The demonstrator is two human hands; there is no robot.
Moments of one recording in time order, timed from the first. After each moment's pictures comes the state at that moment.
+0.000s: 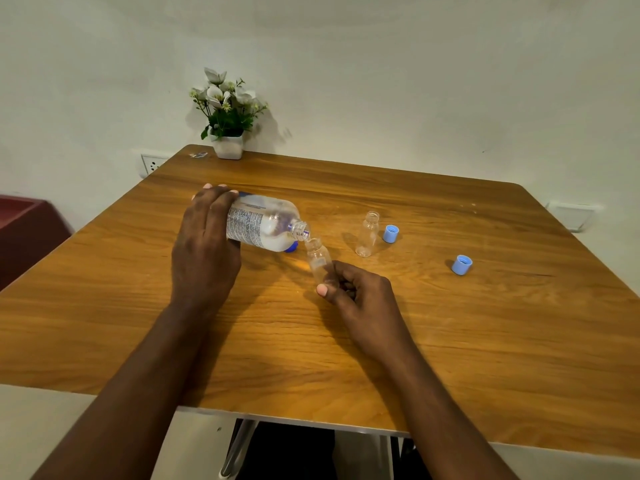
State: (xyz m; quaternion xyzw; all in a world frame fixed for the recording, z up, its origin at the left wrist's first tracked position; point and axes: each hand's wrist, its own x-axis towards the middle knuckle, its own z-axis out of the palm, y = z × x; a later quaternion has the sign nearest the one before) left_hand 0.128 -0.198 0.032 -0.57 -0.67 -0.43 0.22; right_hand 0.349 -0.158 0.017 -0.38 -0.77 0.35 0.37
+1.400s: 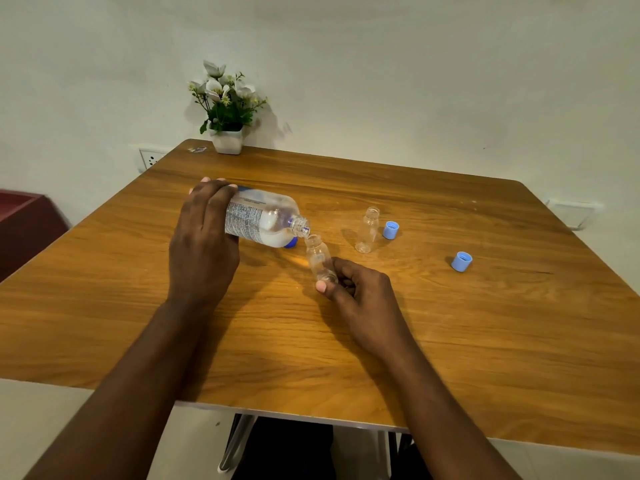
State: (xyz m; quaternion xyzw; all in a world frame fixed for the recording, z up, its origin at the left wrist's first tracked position) left_hand 0.128 -0.199 0.033 -0.57 -0.66 -0.43 0.22; right_hand 0.349 -0.158 0.016 -0.36 -0.78 0.36 0.37
